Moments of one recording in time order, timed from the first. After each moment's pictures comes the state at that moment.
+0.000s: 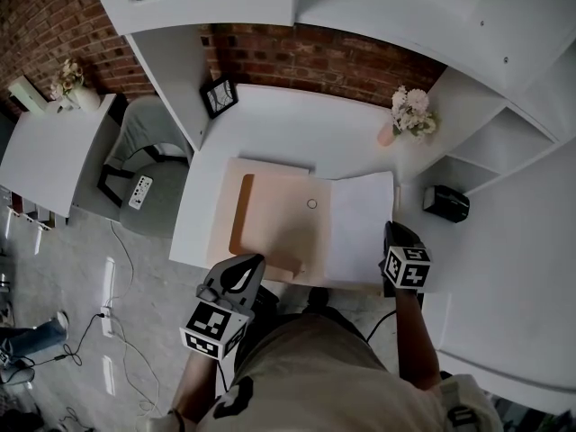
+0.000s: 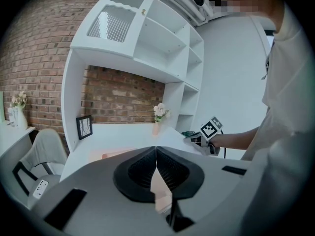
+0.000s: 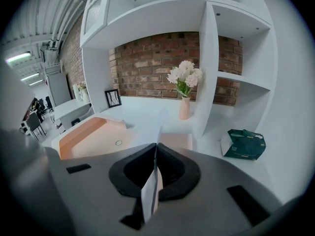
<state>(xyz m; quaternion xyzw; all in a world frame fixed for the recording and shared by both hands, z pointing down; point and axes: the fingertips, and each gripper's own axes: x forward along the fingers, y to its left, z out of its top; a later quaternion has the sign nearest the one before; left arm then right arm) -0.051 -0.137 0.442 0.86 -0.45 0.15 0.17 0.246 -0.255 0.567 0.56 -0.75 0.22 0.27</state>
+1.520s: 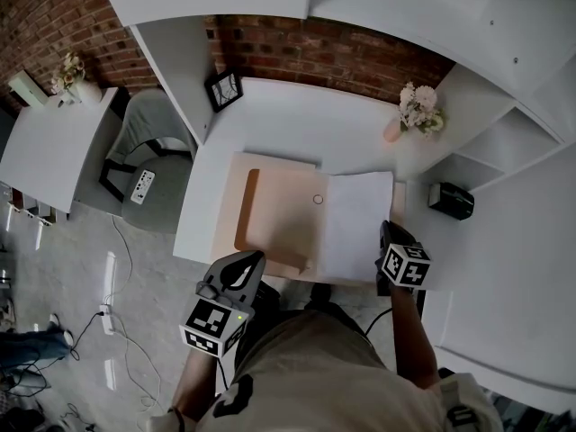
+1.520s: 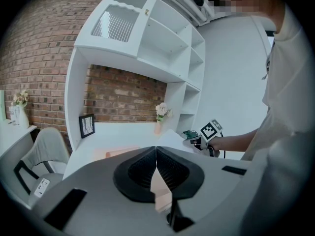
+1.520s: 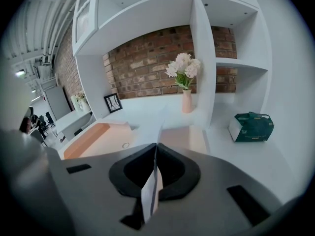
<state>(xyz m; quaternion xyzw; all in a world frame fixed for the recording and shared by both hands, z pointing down) -0.065 -0.136 0.447 0.86 -0.45 0.15 0.18 0.226 -0.248 0.585 0.57 -0.74 0.28 0.22</state>
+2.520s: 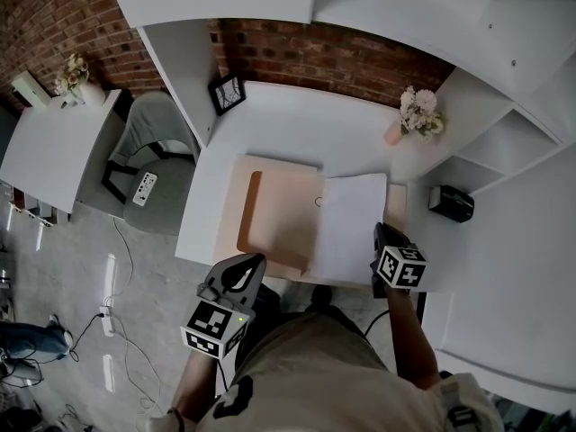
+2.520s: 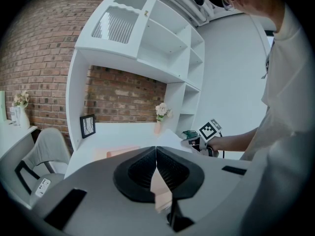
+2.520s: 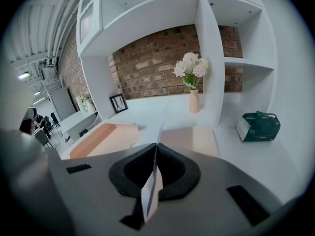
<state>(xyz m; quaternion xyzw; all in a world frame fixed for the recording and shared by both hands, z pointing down) -0.068 -0.128 0.446 0.86 -0.45 0.15 0.18 0.203 -0.245 0.581 0.55 -0.76 0.28 0.22</state>
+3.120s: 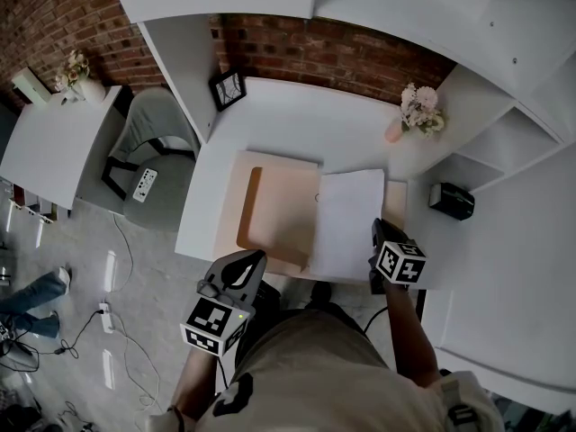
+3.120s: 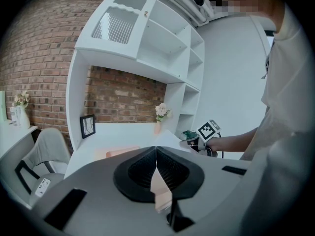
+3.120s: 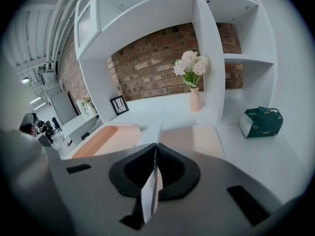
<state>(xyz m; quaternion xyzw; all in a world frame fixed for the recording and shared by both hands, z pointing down) -0.066 -0.129 0.443 0.86 -0.46 0.15 0.17 0.198 -0.247 0.582 0.54 -0.76 0.30 0.20</state>
